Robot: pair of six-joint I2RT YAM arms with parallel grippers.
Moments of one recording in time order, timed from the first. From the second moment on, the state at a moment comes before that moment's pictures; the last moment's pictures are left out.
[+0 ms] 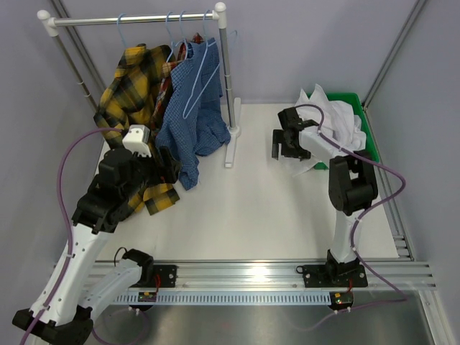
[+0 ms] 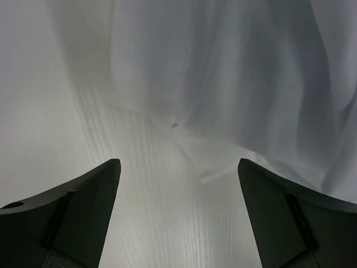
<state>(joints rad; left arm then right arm) -0.37 0.78 1.05 -0.66 -0.03 -0.28 0.31 1.96 1.53 -0.66 0.22 0.32</state>
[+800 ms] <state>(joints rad) -0.37 0.75 1.05 -0.66 -0.02 -0.29 0.32 2.23 1.75 -0.85 0.38 0.98</state>
